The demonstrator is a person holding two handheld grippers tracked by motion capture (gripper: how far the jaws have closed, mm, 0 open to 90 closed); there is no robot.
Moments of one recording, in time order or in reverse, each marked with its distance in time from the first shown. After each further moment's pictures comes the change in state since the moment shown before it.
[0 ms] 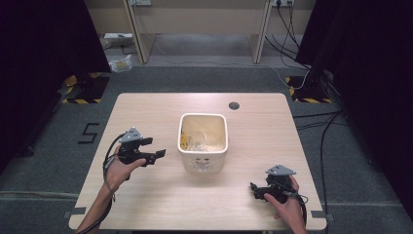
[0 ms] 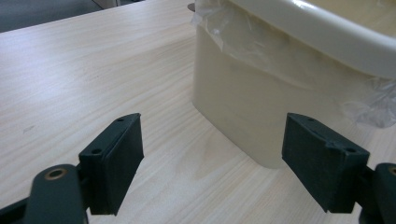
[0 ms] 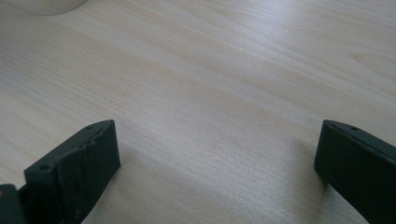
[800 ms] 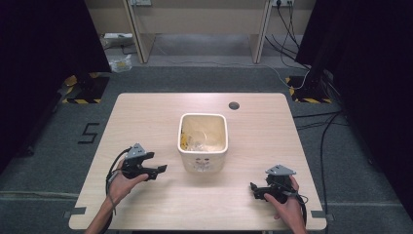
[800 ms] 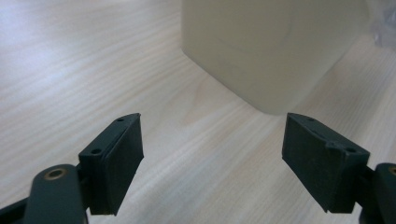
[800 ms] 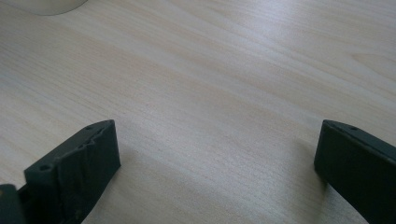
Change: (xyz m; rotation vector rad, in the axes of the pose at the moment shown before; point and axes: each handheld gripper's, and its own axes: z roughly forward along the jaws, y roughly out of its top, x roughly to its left) left arm -0.012 -0.049 0.013 0.076 -0.004 0.031; right arm 0.000 0.000 0.000 0.000 -0.001 0.000
